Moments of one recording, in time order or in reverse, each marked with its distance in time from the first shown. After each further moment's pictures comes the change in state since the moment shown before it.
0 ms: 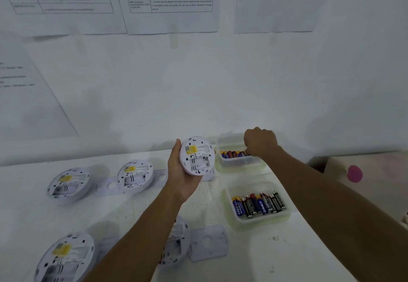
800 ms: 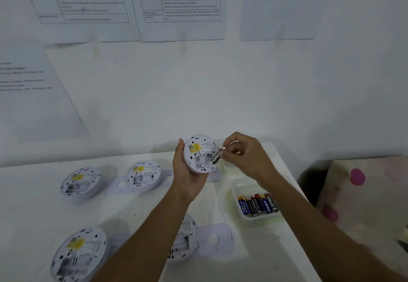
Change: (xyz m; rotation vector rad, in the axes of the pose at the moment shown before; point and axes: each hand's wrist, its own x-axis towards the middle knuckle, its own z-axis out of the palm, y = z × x) left_hand -0.017 0.005 0.011 0.004 -0.017 0.097; right_hand -0.103 -0.059 -0.044 1.397 0.118 -0.181
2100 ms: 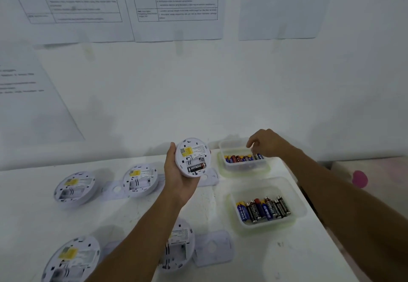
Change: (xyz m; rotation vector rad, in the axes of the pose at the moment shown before) left_hand 0.003 0.009 -0.005 -0.010 0.092 0.004; right_hand 0.092 0.063 -0.082 -0.849 -0.240 0.211
